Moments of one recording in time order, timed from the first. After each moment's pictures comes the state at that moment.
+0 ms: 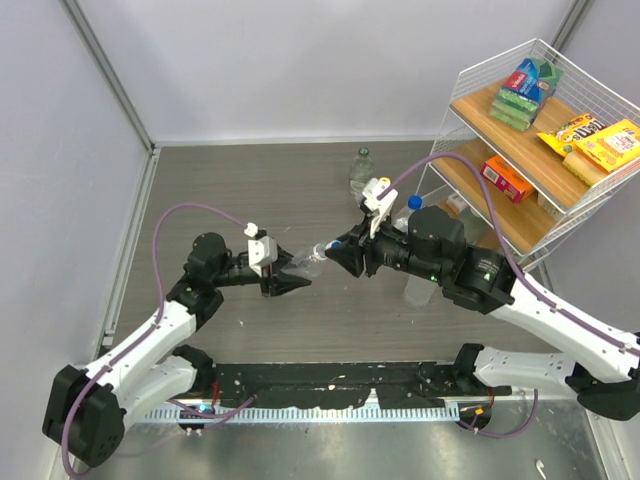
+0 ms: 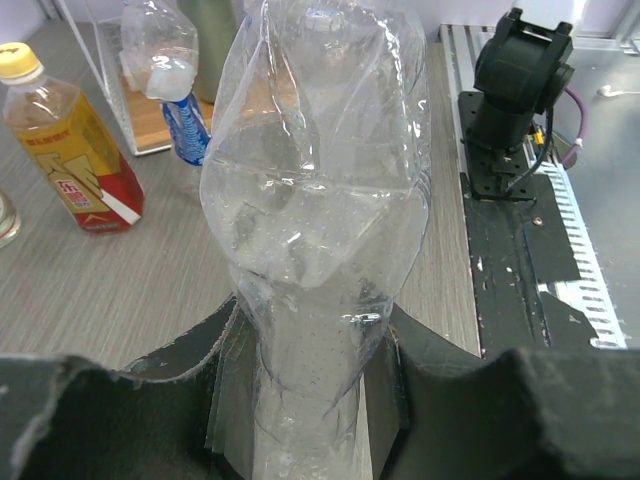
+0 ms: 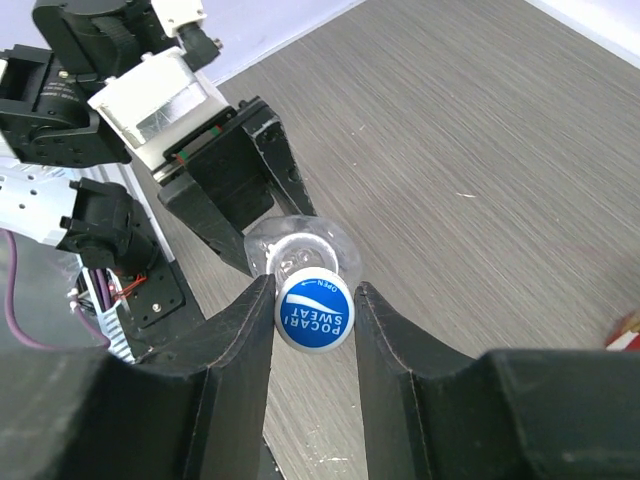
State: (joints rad) left arm -0.48 0.91 0.49 0.32 0.95 0.11; right arm 1.01 1.01 1.19 -0.40 -0.01 0.15
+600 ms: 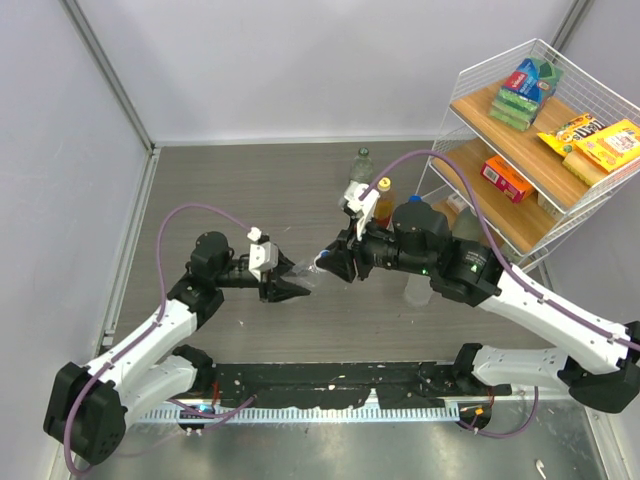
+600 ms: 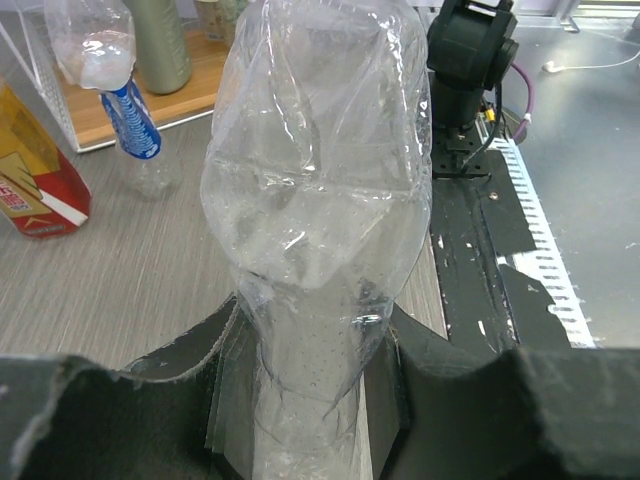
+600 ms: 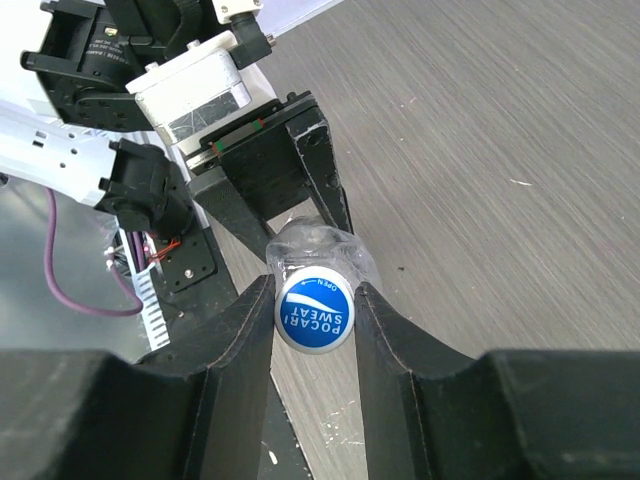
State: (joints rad) left arm -0.48 0.93 0.49 0.27 1.07 0.14; right arm 1.01 1.09 1.24 -0.44 -0.14 0.15
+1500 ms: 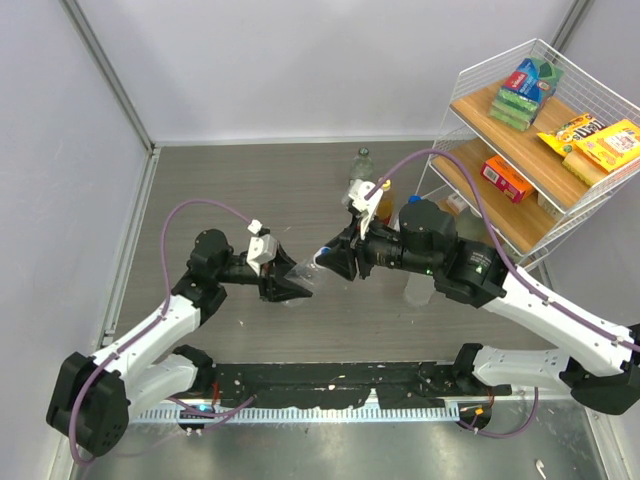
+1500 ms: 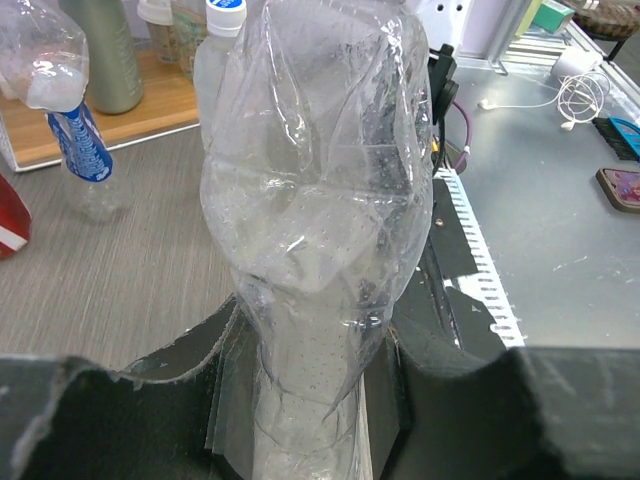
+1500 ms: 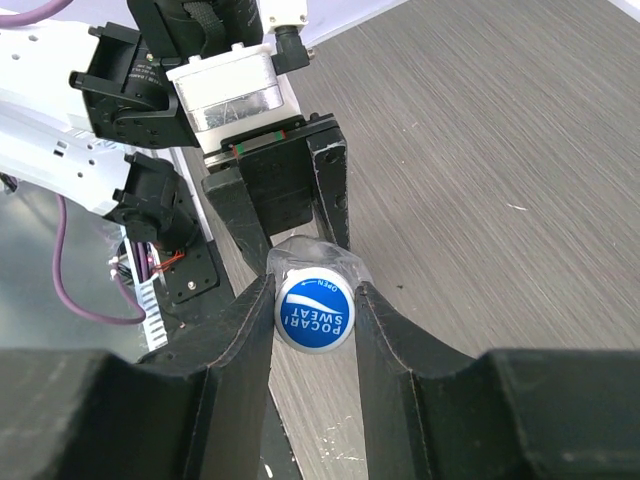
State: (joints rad) left arm -0.48 0.98 0.49 0.44 1.17 -0.06; right arm 1.01 1.08 1.24 -0.41 -0.17 0.13
